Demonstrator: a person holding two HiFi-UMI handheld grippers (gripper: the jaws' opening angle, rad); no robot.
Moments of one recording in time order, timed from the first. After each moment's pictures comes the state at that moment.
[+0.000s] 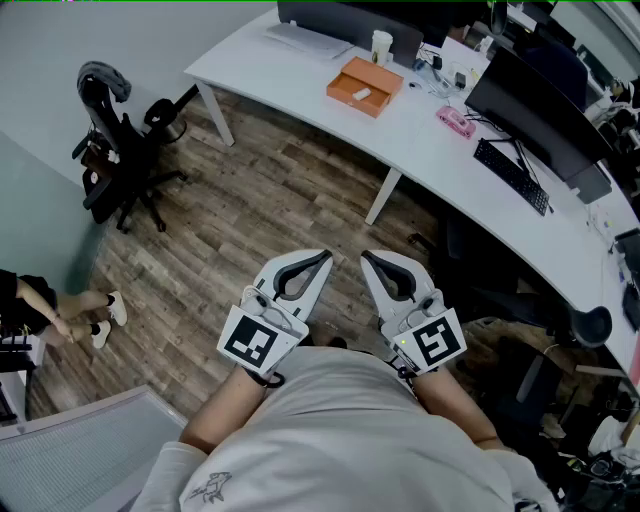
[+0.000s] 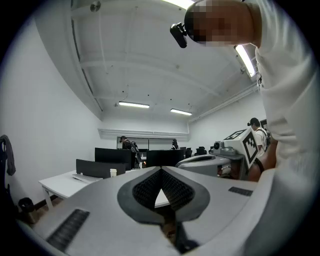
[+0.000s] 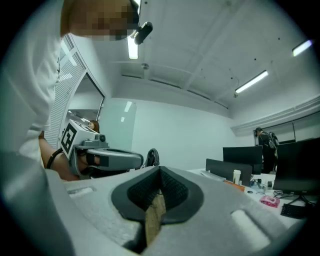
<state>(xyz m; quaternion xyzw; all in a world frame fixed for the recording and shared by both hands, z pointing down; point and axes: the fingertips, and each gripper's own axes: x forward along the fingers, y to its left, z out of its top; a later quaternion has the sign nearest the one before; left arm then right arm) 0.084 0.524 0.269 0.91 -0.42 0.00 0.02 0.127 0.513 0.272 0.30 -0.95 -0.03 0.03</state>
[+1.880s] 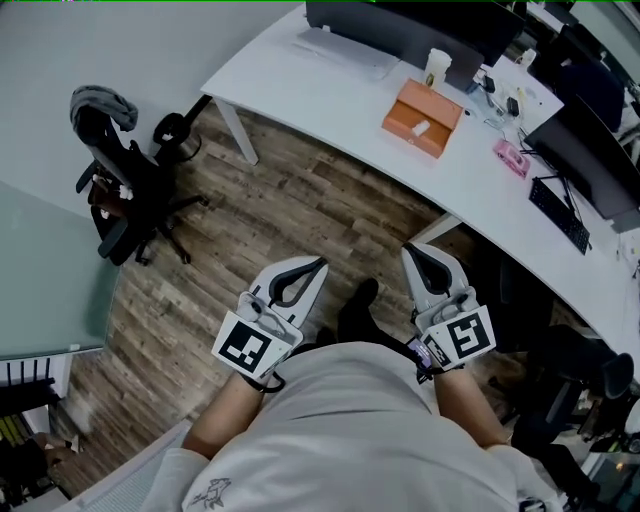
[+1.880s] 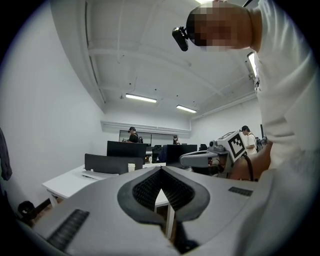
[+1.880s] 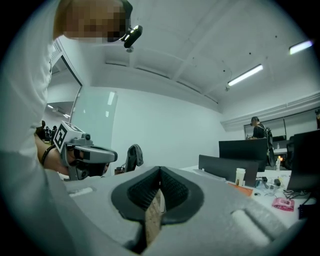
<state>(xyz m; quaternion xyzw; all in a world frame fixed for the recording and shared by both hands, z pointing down) -0.187 0.296 0.301 0.91 -0.40 0.01 0.04 -0.079 0.255 0.304 0.37 -0.93 0.00 0.05</state>
